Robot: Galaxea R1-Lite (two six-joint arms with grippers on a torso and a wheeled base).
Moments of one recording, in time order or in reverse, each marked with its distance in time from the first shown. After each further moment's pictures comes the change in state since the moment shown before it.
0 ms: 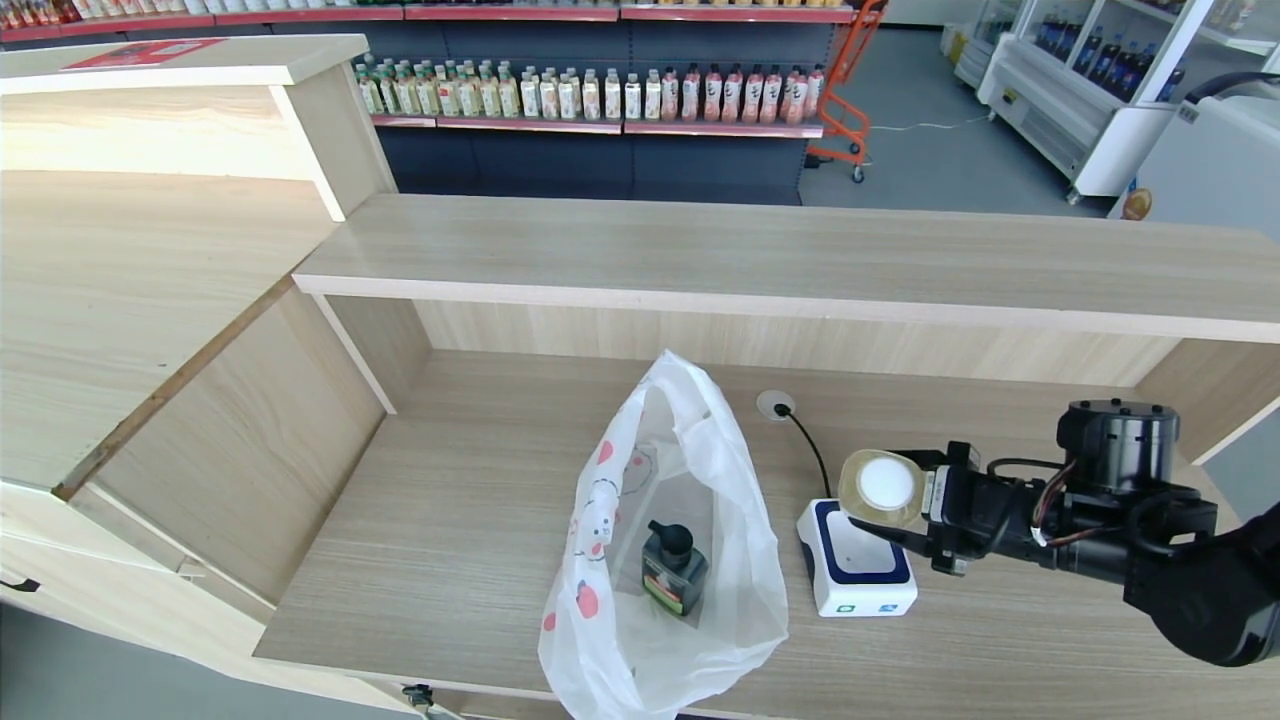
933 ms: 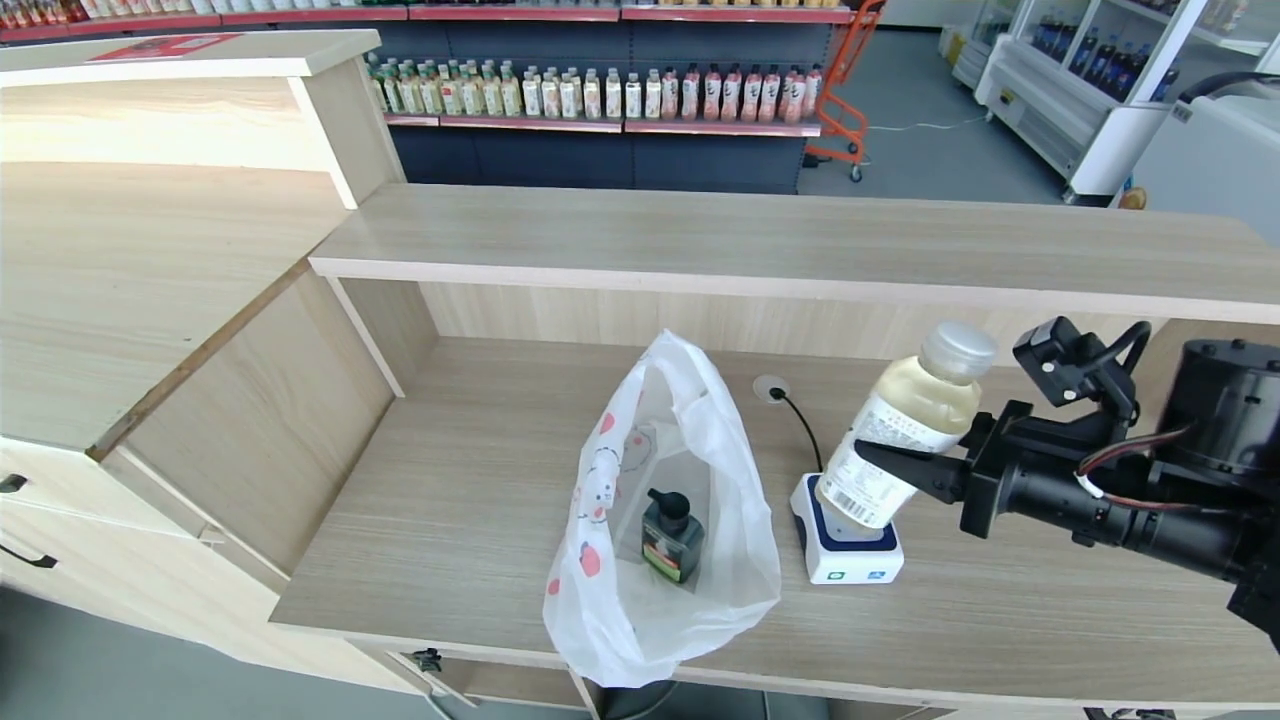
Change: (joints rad) left arm 0.000 0.000 0.000 0.000 0.000 0.000; right arm 0.114 -0.290 0.001 0.062 -0.120 1.011
